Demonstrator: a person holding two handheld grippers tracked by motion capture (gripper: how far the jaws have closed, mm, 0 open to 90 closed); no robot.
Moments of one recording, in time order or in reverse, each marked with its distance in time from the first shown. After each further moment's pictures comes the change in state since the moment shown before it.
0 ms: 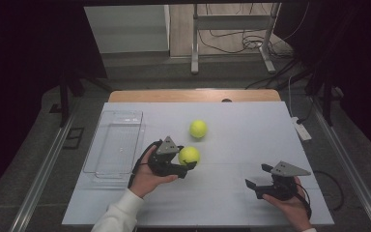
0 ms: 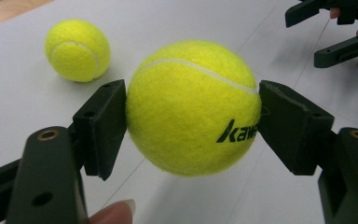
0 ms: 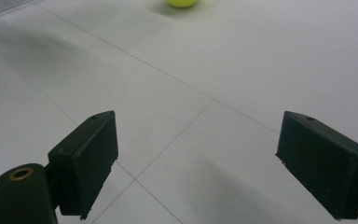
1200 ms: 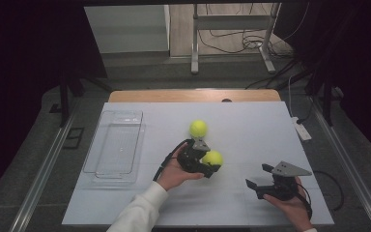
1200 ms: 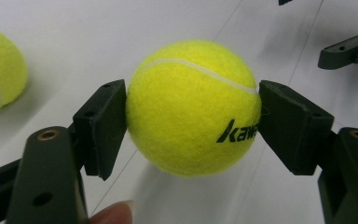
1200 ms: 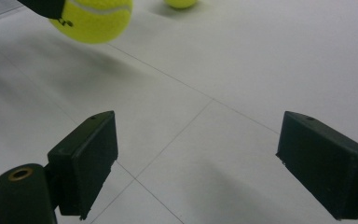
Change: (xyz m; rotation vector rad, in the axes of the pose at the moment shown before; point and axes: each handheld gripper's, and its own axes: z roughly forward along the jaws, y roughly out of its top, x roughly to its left) left arm -0.024 0.031 0.072 0.142 -0.088 0.044; right arm -0.001 0.000 -0.002 -0.003 0.001 0.002
